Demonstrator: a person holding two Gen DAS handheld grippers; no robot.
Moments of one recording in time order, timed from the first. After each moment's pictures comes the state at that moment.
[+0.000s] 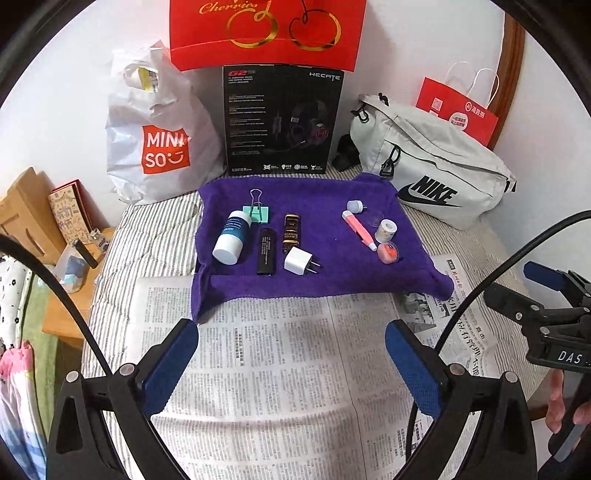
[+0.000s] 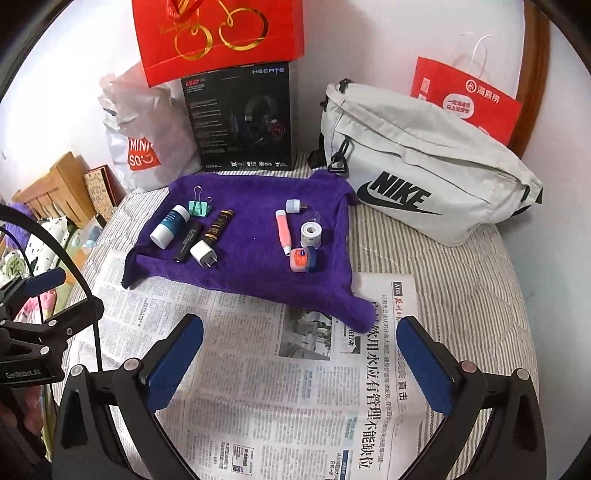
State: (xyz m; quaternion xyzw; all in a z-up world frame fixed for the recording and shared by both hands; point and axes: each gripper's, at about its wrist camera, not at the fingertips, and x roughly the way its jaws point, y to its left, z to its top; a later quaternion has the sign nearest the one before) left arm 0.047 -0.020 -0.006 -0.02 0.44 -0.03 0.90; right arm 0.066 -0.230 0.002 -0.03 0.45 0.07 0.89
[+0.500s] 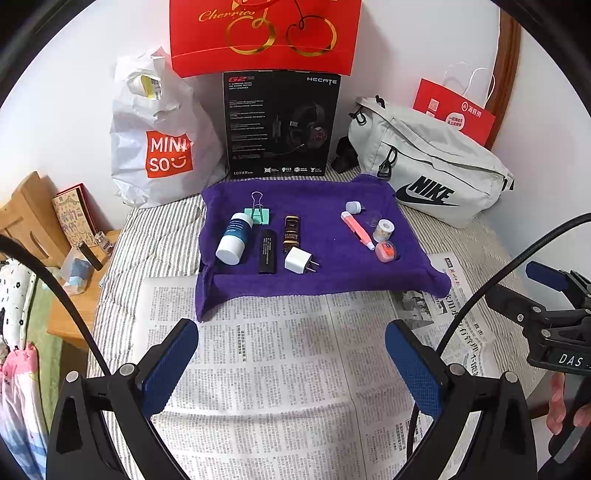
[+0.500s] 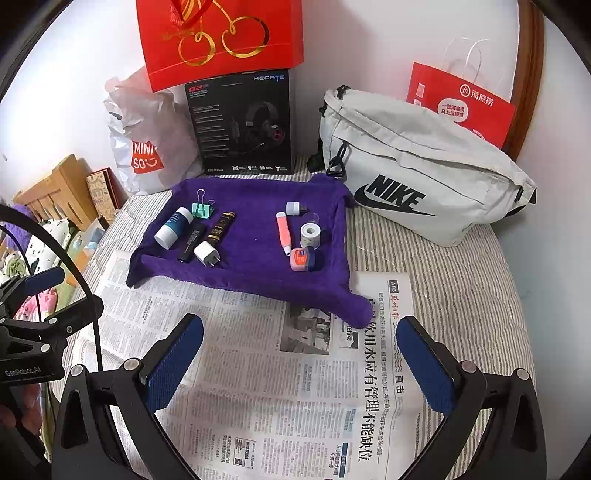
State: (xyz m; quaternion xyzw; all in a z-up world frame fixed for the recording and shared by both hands) left arm 0.037 -0.024 0.002 -0.01 0.44 -0.03 0.90; right arm 0.055 -0.231 0.008 -0.03 0.44 0.07 0.89
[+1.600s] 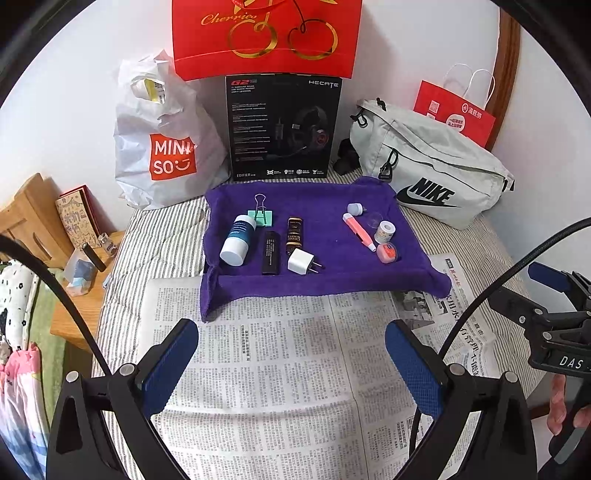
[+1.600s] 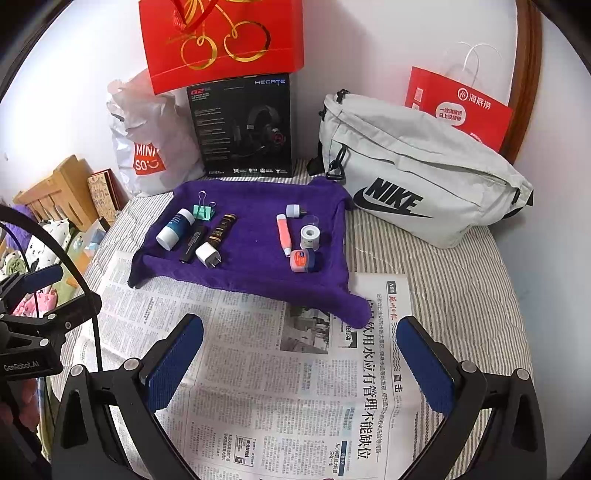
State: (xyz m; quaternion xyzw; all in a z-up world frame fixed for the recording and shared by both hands) left arm 0.035 -0.020 0.005 -0.01 0.44 -0.03 0.90; right arm 0.050 -0.233 0.013 -0.03 0.44 0.07 0.90
